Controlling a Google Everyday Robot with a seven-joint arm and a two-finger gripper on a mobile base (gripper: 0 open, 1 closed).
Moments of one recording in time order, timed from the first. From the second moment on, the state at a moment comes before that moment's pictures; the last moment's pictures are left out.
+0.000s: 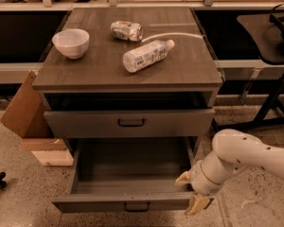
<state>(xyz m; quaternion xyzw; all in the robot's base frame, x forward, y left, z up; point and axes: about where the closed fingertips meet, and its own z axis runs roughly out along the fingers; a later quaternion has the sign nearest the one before) 0.378 -0.146 0.544 -0.74 0.62 0.20 0.12</state>
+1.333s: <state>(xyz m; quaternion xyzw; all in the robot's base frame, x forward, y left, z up) 0.367 -0.142 0.482 -0.74 0.62 0.22 0.11</state>
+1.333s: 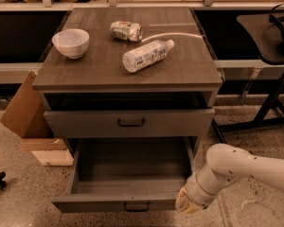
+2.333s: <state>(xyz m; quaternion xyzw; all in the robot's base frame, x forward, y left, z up) 0.361 -0.144 0.423 -0.75 0.62 0.20 0.12</state>
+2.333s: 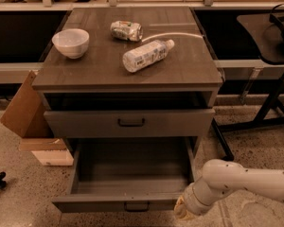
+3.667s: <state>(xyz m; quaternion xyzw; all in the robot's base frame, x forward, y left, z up) 0.388 -0.135 0.371 -0.71 0.66 0.19 0.15</state>
